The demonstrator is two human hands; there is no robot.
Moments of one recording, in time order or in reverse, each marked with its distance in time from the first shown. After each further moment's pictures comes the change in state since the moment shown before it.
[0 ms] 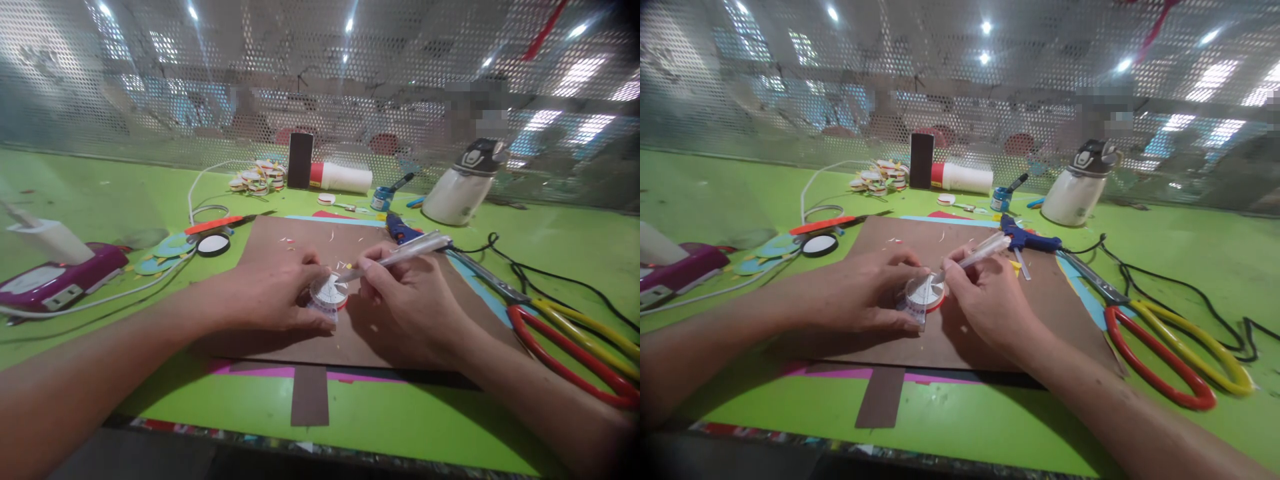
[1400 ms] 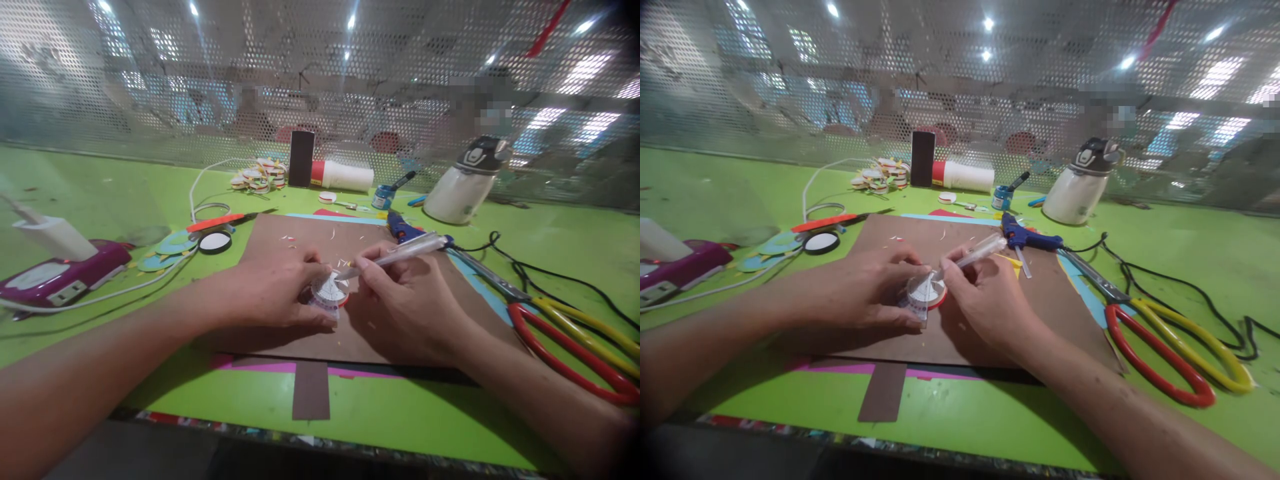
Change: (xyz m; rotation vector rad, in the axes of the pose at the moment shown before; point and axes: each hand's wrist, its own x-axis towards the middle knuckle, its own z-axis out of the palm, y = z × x) left_hand -0.001 0.001 -0.002 -0.022 -0.023 0.008; right_hand -0.001 0.003 0.001 0.097 -0.051 0.016
